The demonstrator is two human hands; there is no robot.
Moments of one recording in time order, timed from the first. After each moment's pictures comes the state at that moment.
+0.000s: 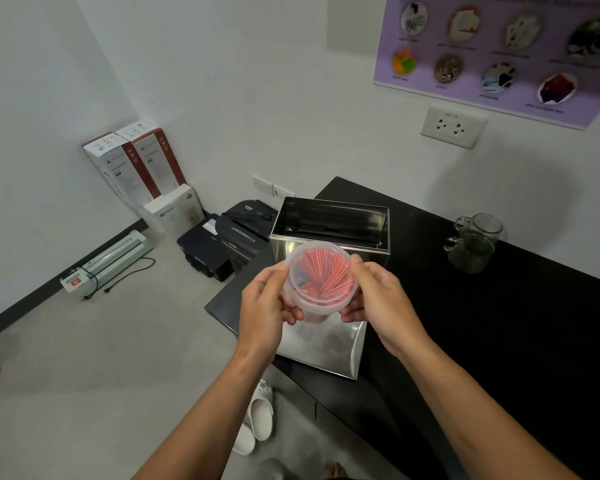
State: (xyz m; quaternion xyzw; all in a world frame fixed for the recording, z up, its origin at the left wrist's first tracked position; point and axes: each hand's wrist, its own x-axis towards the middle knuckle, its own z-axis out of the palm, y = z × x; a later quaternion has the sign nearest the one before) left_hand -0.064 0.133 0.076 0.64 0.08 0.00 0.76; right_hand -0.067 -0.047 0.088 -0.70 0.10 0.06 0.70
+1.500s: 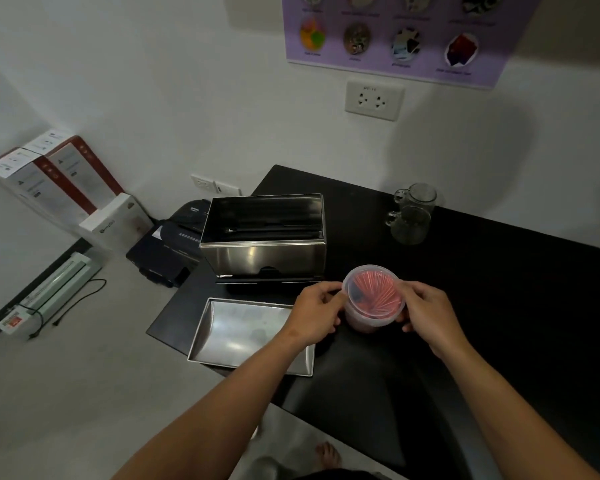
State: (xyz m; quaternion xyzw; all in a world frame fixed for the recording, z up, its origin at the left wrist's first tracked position) left_hand -0.027 -0.006 -0.008 0.78 -0.06 -0.26 0.57; right_hand -0.100 -0.209 0.005 -0.77 0.31 -0.01 0.57
